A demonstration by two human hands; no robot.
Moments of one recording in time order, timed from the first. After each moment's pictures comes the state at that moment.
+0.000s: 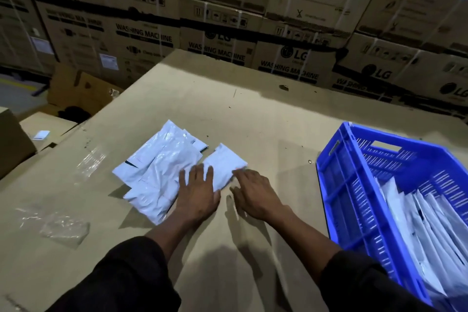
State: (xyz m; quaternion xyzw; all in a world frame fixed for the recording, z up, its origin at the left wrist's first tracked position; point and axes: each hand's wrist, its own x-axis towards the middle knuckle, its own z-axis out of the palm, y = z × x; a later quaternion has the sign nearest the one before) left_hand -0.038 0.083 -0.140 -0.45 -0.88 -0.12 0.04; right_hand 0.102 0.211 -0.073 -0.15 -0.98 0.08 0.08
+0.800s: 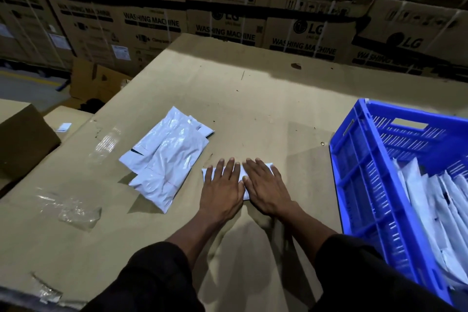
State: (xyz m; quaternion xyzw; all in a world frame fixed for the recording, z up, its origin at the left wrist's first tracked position) left_hand 0.017 0.096 -0.148 -0.48 -0.87 -0.12 0.08; right_hand 0.122 0.226 -0.127 -0.18 -0.98 0.07 0.07
